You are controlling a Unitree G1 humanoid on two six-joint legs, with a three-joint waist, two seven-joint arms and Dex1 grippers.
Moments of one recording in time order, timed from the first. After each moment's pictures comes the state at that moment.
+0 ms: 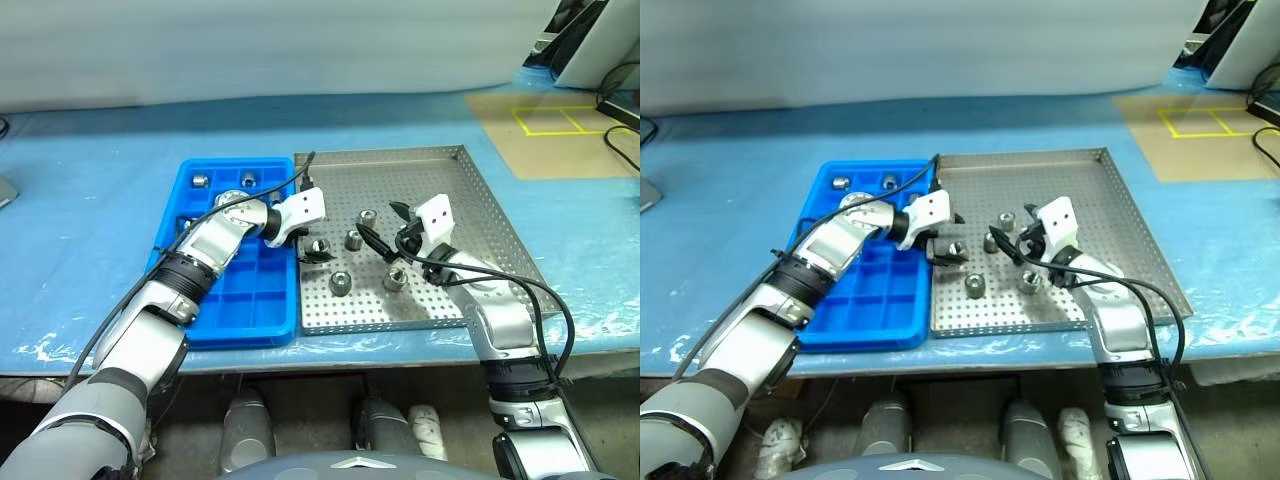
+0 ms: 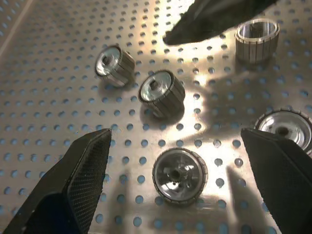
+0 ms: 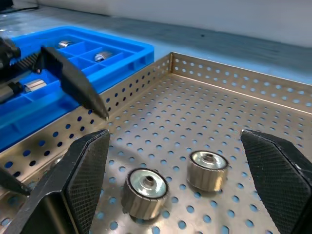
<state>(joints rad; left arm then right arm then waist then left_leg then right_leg) -0.89 0.36 -0.44 0.54 0.01 0.15 -1.08 -0.27 -0.33 -0.01 -0.12 0.20 0.35 0.52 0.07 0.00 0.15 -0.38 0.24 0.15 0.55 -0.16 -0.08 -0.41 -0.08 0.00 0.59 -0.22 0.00</state>
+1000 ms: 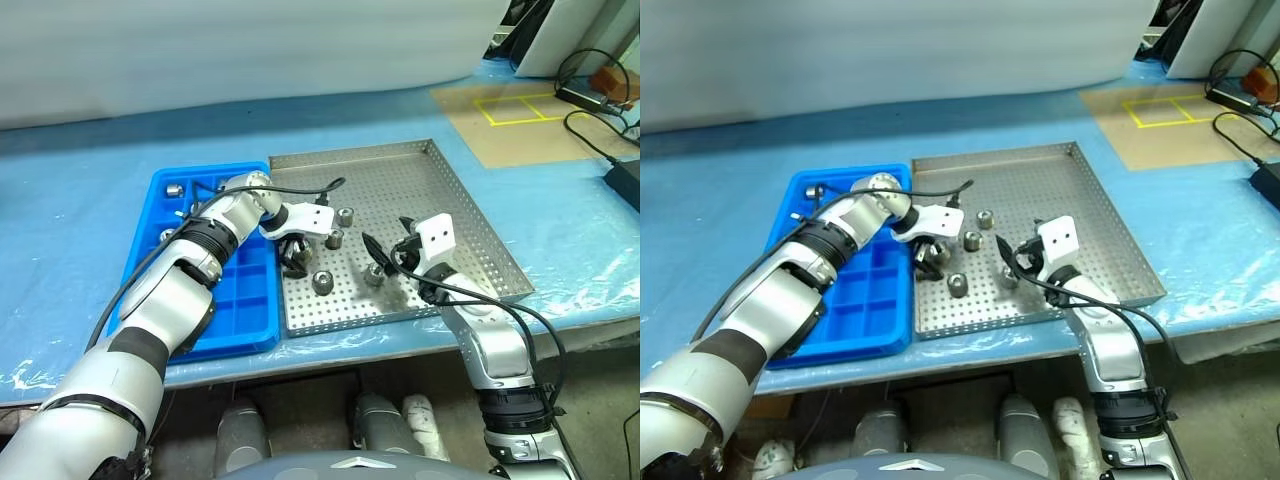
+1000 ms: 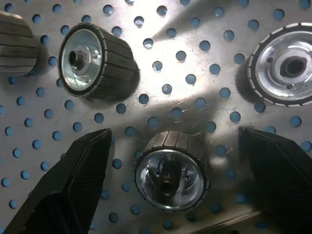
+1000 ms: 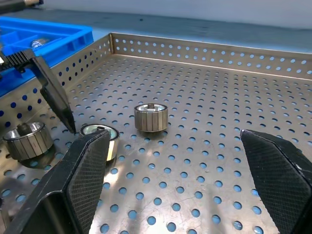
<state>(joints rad) -1.14 0.30 -0.59 0.94 0.33 -0.07 -1.31 -0.17 -0.26 0.02 -0.18 0.16 0.34 0.37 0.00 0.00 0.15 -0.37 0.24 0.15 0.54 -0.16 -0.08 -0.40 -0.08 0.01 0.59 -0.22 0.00</state>
